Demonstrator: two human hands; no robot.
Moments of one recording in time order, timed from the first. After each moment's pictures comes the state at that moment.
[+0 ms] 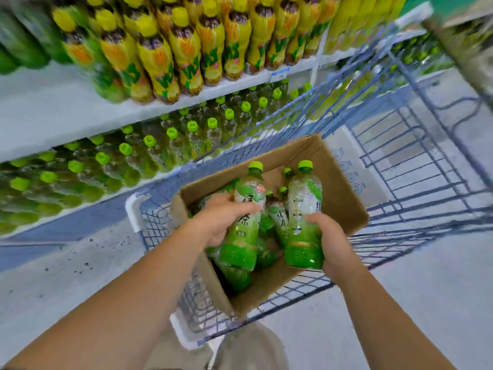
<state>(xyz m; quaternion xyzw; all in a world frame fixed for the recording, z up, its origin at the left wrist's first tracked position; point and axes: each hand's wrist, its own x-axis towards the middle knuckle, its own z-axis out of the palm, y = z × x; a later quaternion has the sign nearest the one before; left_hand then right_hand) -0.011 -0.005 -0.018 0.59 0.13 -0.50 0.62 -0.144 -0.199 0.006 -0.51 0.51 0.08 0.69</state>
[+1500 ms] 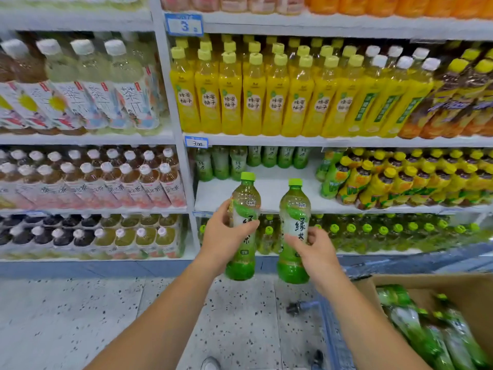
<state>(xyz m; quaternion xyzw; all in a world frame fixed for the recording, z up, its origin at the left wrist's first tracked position) 0.034 0.482 0.149 0.70 0.13 -0.06 0.70 0.026 0.273 0.128 -0.78 0.18 0.08 0.59</state>
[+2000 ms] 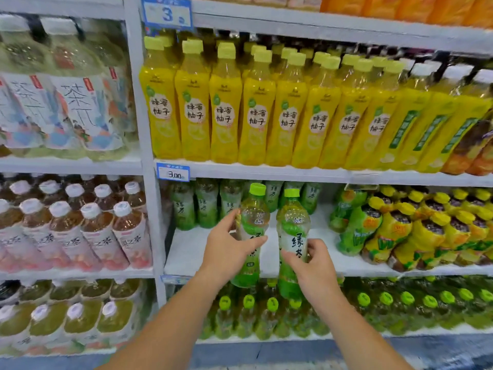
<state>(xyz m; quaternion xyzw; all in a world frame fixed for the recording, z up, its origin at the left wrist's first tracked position) 0.217 0.486 0.025 0.75 0.03 0.04 0.65 0.195 0.297 0.010 -0.81 0.11 -0.04 0.57</state>
